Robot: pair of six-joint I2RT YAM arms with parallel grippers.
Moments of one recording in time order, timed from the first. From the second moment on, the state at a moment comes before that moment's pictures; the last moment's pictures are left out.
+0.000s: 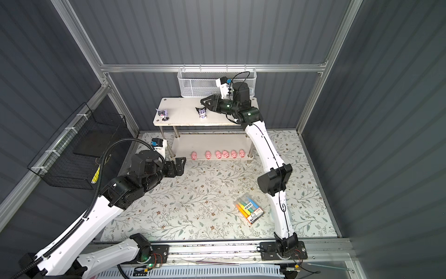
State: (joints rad) left arm -0.66 1.01 1.16 -0.65 -0.27 -0.38; right arm 0.43 2.28 2.68 -0.53 -0.69 0.62
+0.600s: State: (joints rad) left arm -0.66 0.99 1.16 -0.65 -0.27 -0.39; right arm 0.43 2.28 2.64 -0.56 -0.67 0.59
